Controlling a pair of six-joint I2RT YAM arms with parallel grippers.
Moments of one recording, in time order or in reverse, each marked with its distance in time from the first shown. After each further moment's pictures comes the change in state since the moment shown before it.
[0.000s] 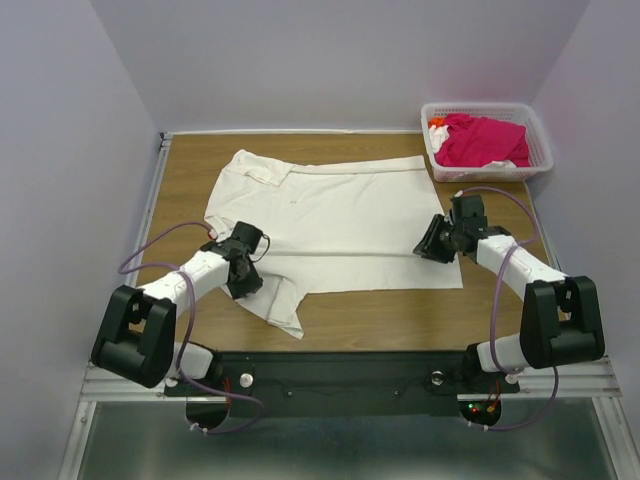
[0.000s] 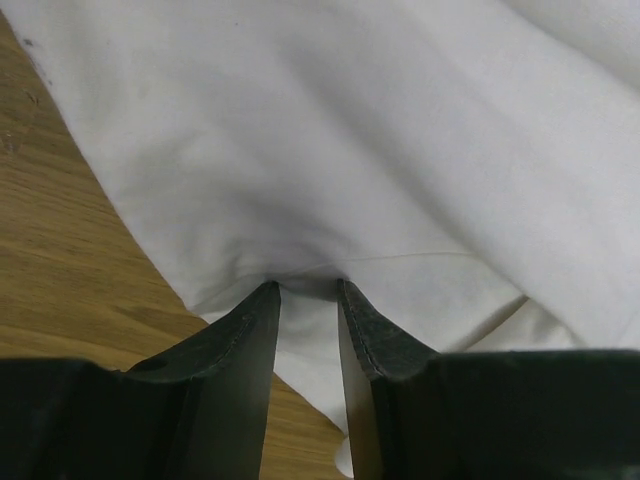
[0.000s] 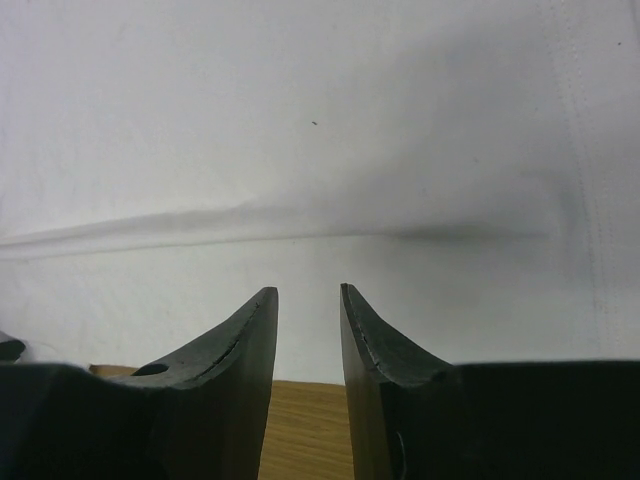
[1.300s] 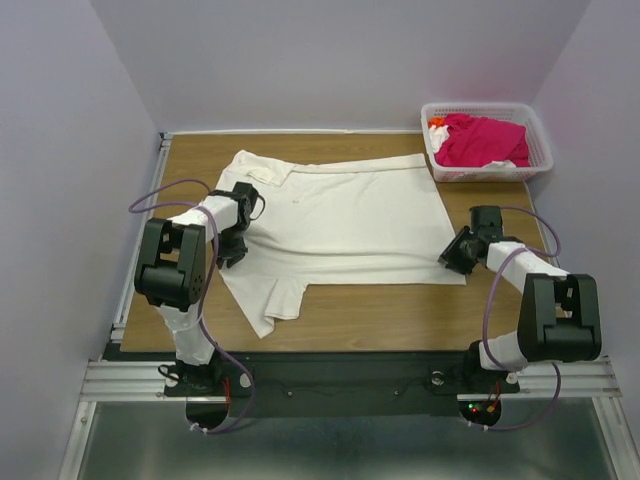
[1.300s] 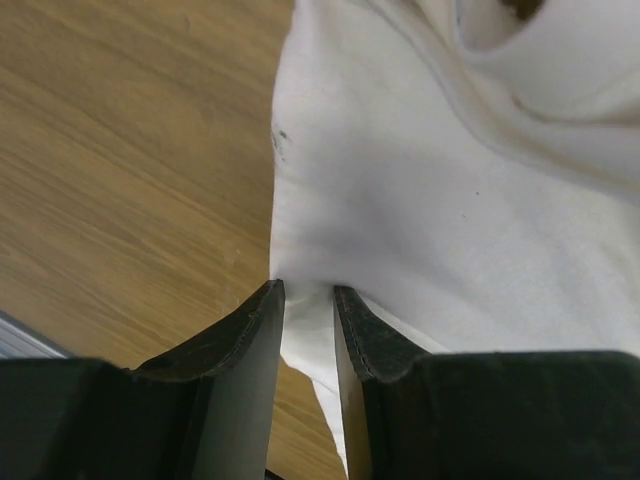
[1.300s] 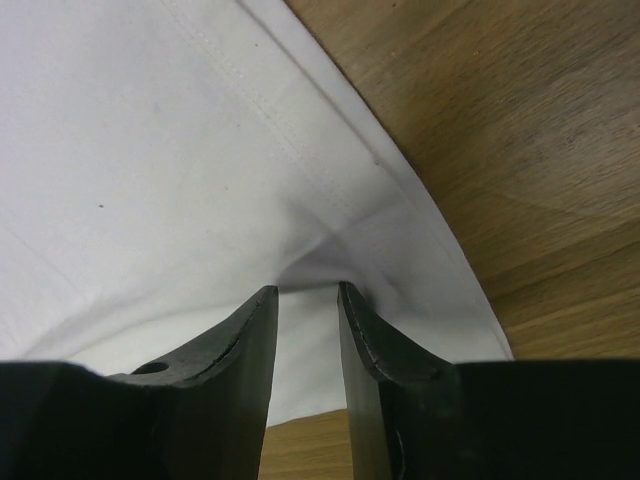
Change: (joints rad) left arm 0.162 0.466 0.462 -0.259 -0.217 0.262; right arm -0.165 0.029 -0.098 0.035 0.218 0.089
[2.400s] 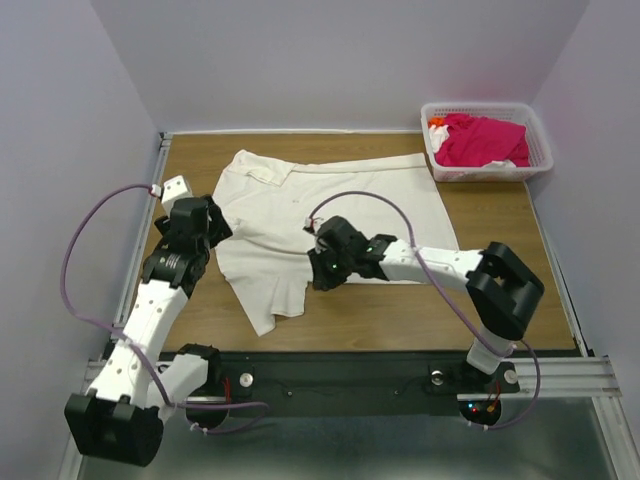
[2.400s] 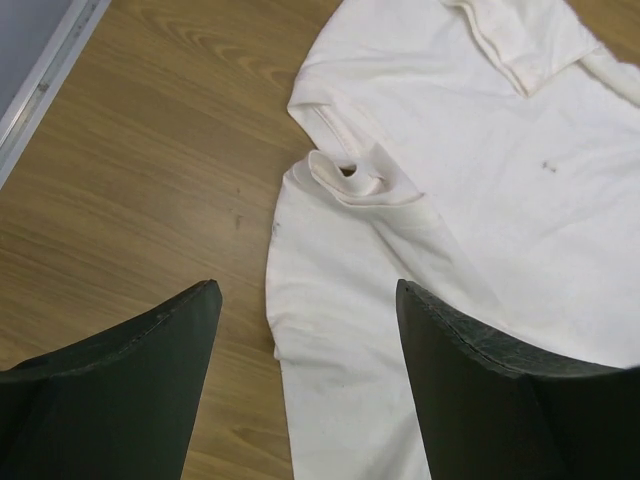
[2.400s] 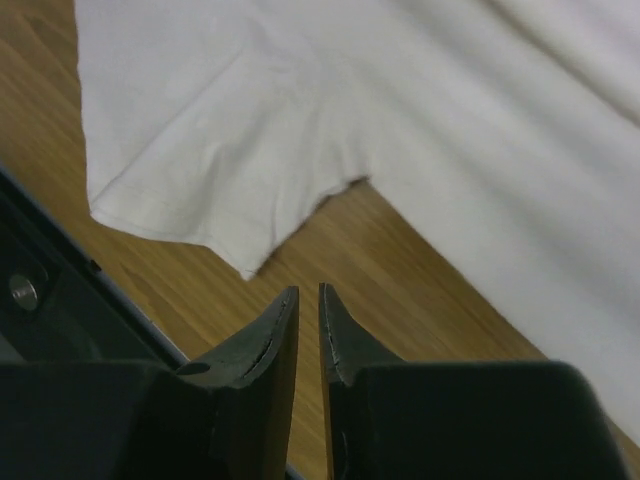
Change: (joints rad) left arm 0.029 -0.815 -0.237 0.311 0.023 0.061; right arm 0.926 0.243 0.410 0.023 -0.152 -0.254
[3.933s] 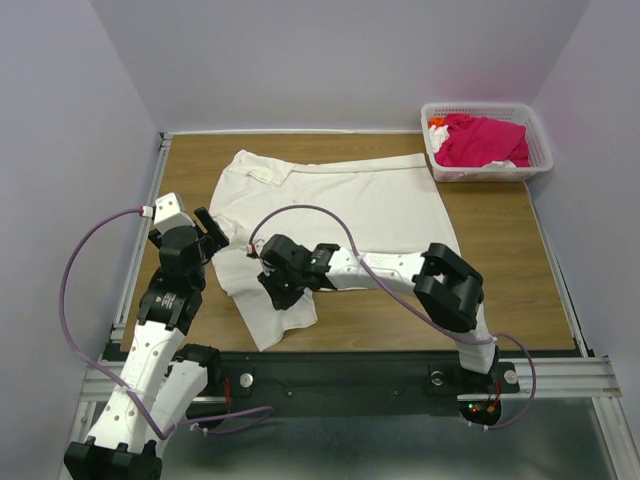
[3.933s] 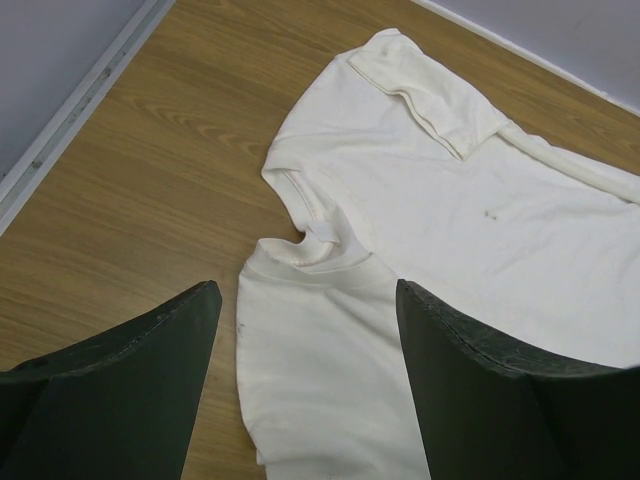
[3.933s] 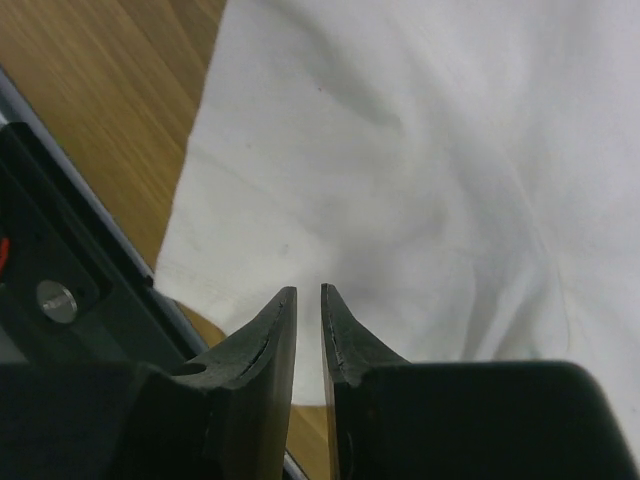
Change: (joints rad) left arm -0.006 -0.327 -0.251 0.249 -0.005 0.079; right arm 0.256 0.341 0.421 -0.154 0.001 -0.087
